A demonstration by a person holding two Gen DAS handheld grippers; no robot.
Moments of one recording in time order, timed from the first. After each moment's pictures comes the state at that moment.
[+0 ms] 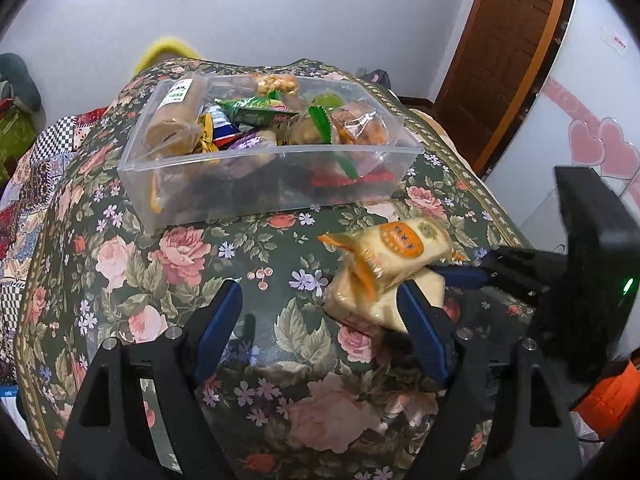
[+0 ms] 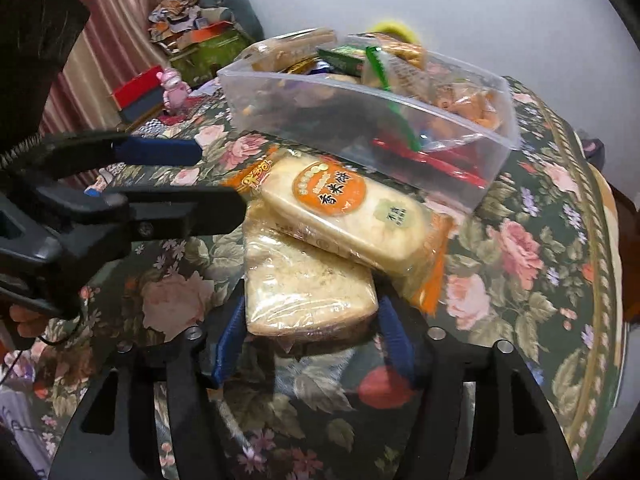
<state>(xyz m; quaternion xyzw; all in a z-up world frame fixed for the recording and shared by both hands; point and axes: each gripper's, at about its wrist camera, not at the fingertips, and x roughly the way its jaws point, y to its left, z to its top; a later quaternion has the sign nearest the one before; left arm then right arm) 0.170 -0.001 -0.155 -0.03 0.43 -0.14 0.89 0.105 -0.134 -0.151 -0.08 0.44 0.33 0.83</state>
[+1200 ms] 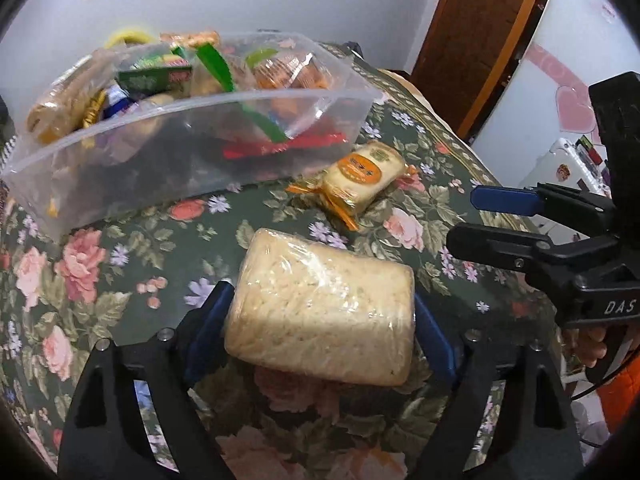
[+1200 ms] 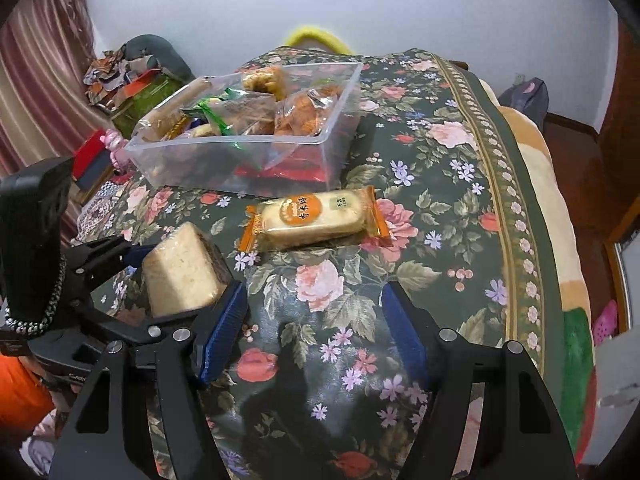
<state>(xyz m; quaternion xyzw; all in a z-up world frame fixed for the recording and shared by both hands) 0.199 -0.061 -0.198 0.01 0.46 -0.18 0.87 0.131 -0.222 -0.138 0.01 0.46 0.24 0.85</state>
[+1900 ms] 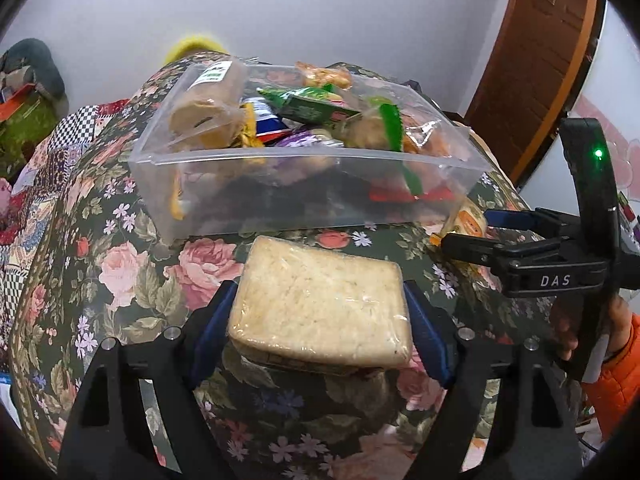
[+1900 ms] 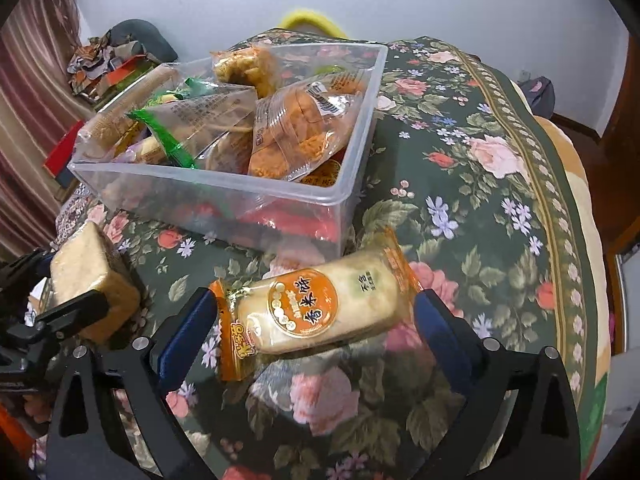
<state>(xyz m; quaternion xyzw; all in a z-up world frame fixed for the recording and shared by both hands) 0.208 0.020 -0.183 -0.04 0.43 -0.09 0.90 0.193 -0.176 -0.162 -0.01 0.48 0.23 0.85</state>
